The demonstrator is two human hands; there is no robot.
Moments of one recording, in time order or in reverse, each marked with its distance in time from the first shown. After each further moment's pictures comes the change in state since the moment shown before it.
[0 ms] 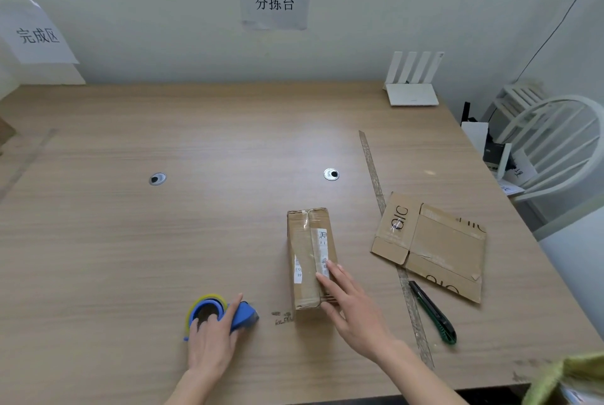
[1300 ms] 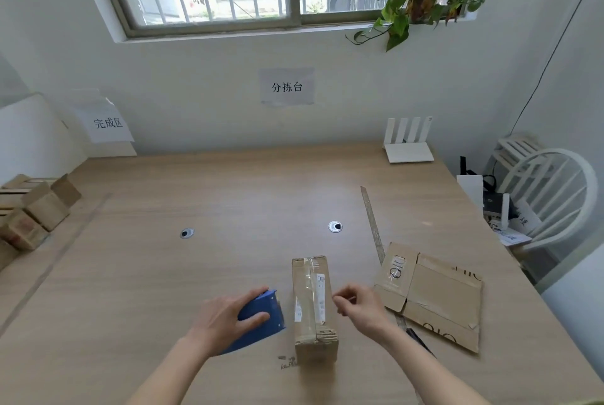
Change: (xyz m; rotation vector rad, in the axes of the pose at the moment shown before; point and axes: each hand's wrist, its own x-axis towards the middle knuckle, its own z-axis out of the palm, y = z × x) left_hand 0.002 0.058 -0.218 -0.068 0.071 0.329; right_hand 0.014 -0.020 -0.110 0.601 0.117 0.216
